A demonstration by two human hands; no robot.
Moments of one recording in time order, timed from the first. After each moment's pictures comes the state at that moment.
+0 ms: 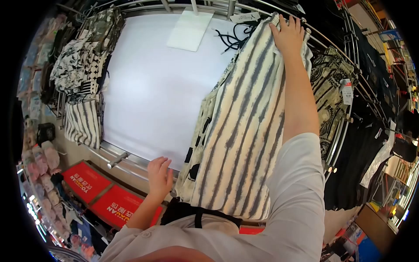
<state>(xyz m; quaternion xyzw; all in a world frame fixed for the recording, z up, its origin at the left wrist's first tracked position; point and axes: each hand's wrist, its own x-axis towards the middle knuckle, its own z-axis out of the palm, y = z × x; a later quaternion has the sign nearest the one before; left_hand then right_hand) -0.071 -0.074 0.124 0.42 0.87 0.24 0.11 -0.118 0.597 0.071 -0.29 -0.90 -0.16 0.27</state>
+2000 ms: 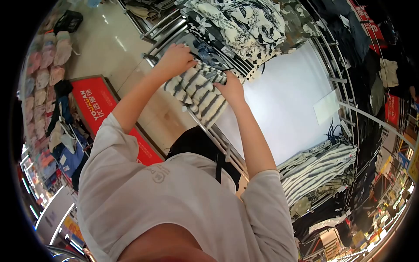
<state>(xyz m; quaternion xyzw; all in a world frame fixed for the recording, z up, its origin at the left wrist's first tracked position) -0.663 -0.386 0.197 0.41 0.91 0.06 0.07 -0.536 -0.160 0.140 -0.13 -0.89 0.42 -0.15</state>
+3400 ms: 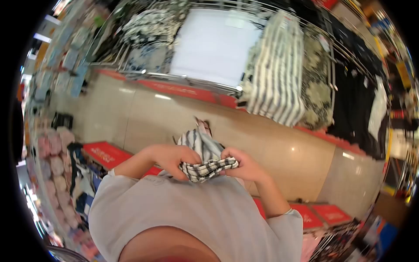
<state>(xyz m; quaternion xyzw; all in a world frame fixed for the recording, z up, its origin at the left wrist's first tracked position) 0.001 -0.416 0.440 0.59 0.36 0.29 0.66 0.248 -0.254 0.416 -0.15 -0.62 0.77 -0.03</state>
